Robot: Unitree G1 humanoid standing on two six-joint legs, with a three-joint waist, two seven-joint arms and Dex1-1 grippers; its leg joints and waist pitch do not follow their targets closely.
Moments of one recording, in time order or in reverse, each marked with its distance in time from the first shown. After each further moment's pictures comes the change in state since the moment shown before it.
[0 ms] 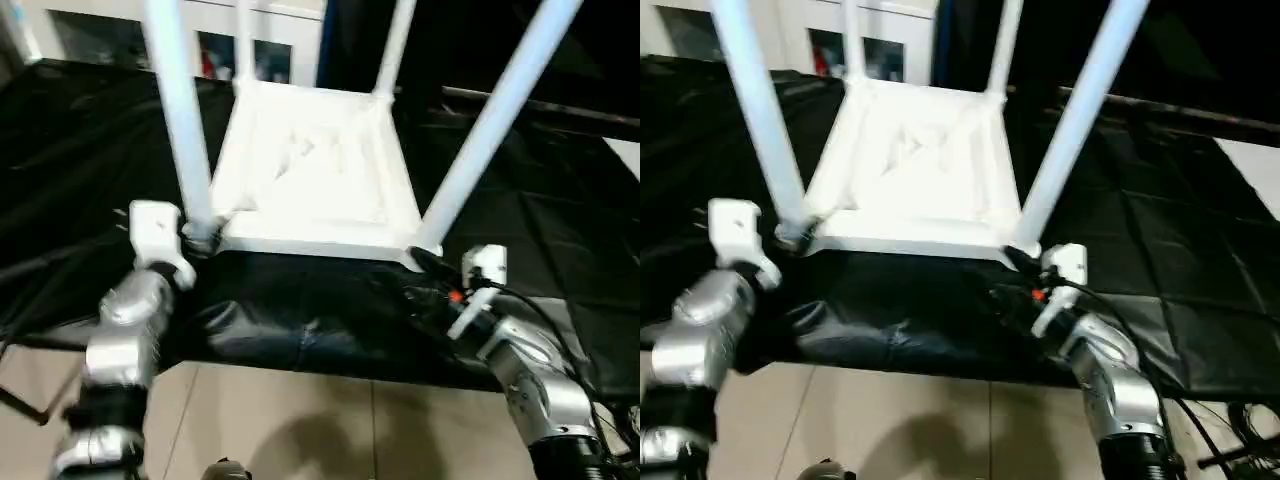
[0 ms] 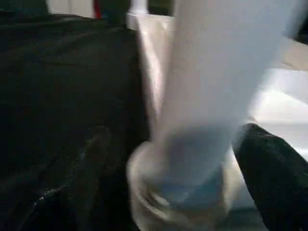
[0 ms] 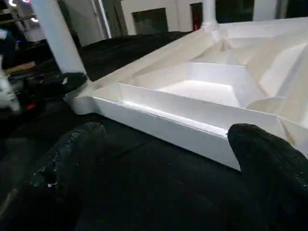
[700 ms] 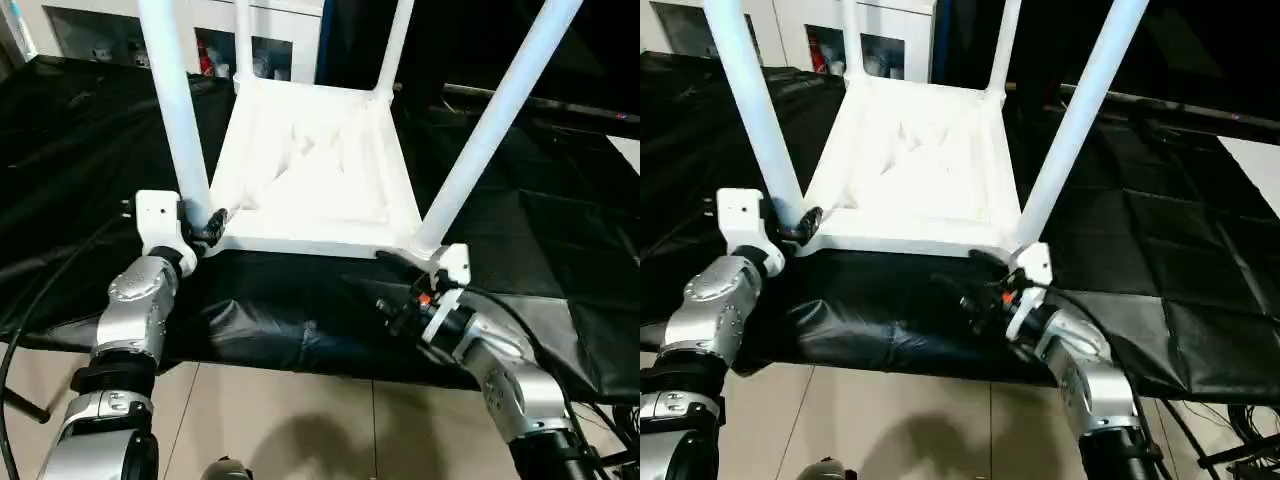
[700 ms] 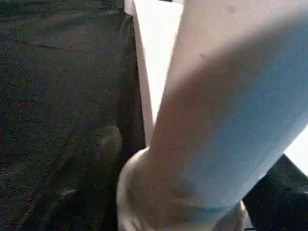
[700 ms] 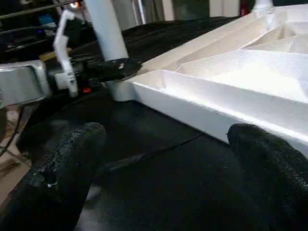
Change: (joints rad) left arm -0.119 -0.003 0.010 0.224 -0.019 -0.036 -0.026; right arm -0.017 0.028 0.098 0.002 -0.034 0.005 0.059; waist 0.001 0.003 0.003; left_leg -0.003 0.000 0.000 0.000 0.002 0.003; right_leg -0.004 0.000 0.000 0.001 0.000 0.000
